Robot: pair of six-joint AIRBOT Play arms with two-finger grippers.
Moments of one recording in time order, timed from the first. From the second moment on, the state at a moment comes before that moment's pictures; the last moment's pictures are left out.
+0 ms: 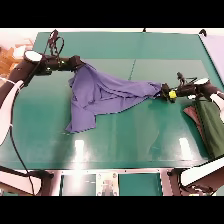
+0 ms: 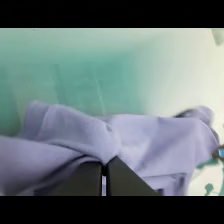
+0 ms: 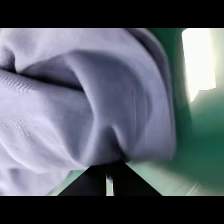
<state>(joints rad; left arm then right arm) -0.07 -1.65 1.50 0.57 -0.81 -1.05 -0.30 -1.78 1.29 -0.74 1.11 1.27</state>
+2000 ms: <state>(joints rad) -0.04 -1.78 1.71 0.69 -0.92 -1.18 -0.30 -1.66 1.34 -0.59 0.93 1.22</state>
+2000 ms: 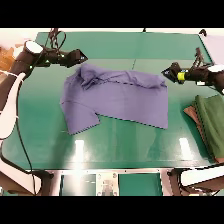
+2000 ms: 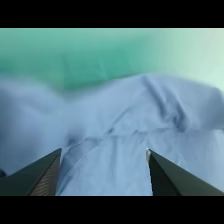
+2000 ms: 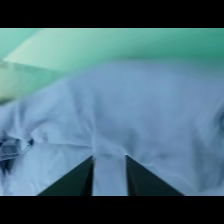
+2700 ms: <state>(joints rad) 0.38 -1.81 1.62 0.89 -1.52 -1.20 -0.71 -1.34 0.90 -0.73 1.26 1.19</state>
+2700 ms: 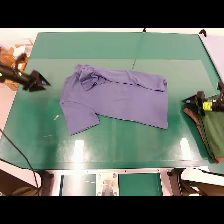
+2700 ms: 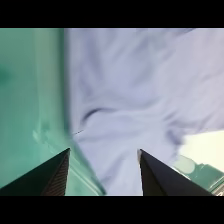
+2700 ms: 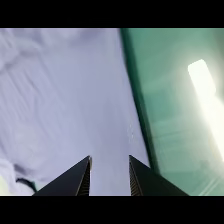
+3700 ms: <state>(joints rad) 0.25 -1.86 1.40 0.78 -1.30 -1.02 -0.74 -1.09 0.46 -0.83 1.14 1.27</state>
